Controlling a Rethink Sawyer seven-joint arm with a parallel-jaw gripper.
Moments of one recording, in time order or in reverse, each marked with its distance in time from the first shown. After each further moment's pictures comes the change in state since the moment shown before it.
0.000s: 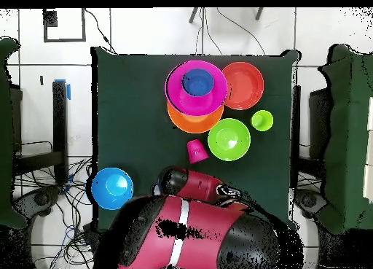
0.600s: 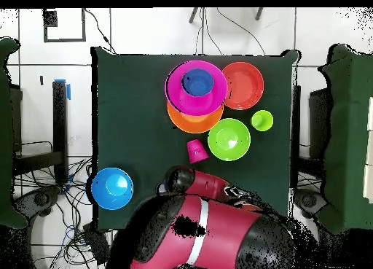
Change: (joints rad) arm -0.062 0.001 0.020 0.002 -0.016 0.001 0.000
